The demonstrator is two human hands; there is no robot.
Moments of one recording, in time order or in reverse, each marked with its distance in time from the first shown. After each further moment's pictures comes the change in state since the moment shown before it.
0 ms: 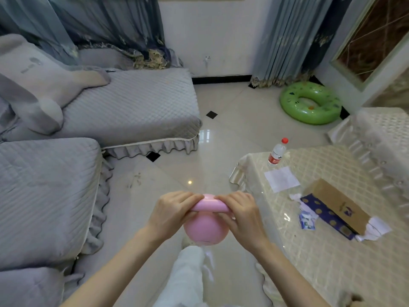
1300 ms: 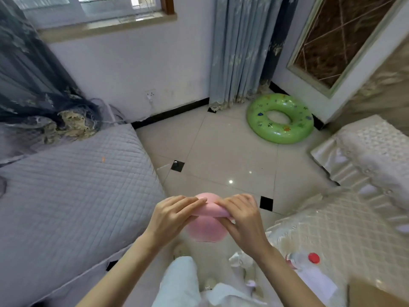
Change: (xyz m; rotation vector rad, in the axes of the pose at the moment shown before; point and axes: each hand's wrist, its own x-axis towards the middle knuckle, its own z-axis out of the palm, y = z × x) left_hand 0.517 -0.433 0.222 -0.232 -0.012 0.346; right_hand 0.520 0.362 0.062 -0.181 0.211 0.218
